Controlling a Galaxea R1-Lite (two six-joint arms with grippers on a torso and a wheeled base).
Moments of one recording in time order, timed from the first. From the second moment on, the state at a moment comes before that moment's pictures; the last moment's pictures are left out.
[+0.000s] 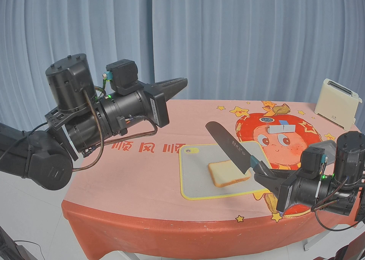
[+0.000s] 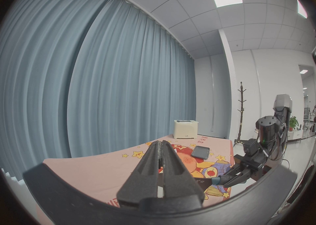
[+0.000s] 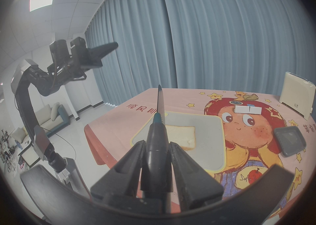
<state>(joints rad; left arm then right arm) -0.57 1.74 -0.94 -0.91 -0.31 -0.09 0.76 1.41 -0.46 -0.53 -0.14 0.24</state>
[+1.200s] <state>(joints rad) -0.65 1.91 -0.98 -1.01 -0.27 -0.08 0.75 1.39 -0.48 -0.47 -0.15 0.24</state>
